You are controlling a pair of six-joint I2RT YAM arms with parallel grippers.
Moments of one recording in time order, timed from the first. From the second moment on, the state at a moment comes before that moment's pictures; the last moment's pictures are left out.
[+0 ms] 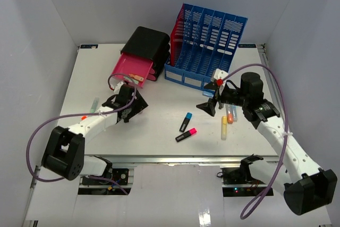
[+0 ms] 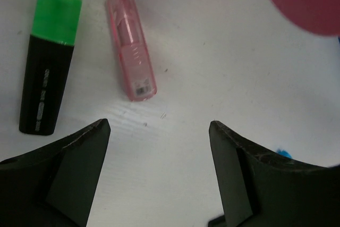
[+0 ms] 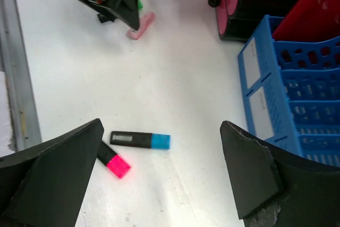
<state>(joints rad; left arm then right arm) -0.43 1.34 0.75 -0.28 -0.18 -0.92 0.37 0.98 0.87 -0.25 -0.80 -0.40</state>
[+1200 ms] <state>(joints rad) -0.57 1.66 0.89 -0.37 -0.61 -0.99 -0.11 0.70 0.54 0.02 -1.22 -0.16</state>
